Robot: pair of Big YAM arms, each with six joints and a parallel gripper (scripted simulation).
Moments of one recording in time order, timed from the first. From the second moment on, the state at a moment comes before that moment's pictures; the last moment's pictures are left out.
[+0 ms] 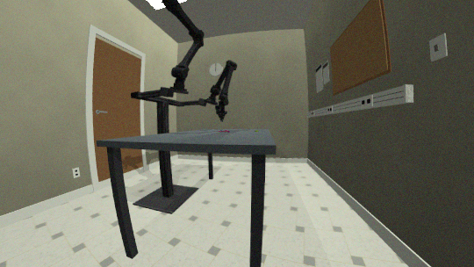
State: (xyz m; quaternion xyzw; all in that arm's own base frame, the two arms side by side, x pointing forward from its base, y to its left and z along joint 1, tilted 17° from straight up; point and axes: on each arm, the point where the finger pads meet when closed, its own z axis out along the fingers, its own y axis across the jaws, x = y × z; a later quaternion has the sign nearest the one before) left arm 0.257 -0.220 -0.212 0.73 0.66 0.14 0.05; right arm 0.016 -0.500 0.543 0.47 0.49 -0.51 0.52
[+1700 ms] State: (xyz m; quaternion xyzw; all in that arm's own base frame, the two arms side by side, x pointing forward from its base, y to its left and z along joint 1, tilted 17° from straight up) left arm 0.264 -0.208 -0.242 0.75 0.64 0.14 0.03; right arm 0.016 -0.500 0.543 0.47 0.49 -0.51 0.52
